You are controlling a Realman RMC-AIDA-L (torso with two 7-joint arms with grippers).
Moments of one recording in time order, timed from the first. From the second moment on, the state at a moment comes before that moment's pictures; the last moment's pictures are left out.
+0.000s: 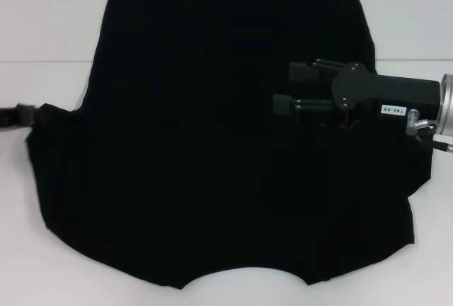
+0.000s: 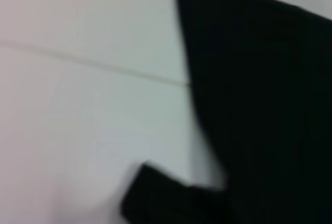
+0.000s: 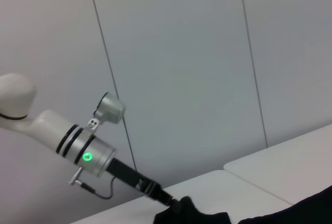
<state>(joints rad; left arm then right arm) -0.65 -2.04 0.40 0.85 2.59 1.14 -2.28 0.73 2.04 -0.62 -0.55 -1.90 -1.56 1.39</state>
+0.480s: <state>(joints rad) -0.67 -2.13 0.69 0.89 2.48 1.20 -2.19 0.73 2.04 -0.62 -0.54 -1.90 -1.56 1.41</state>
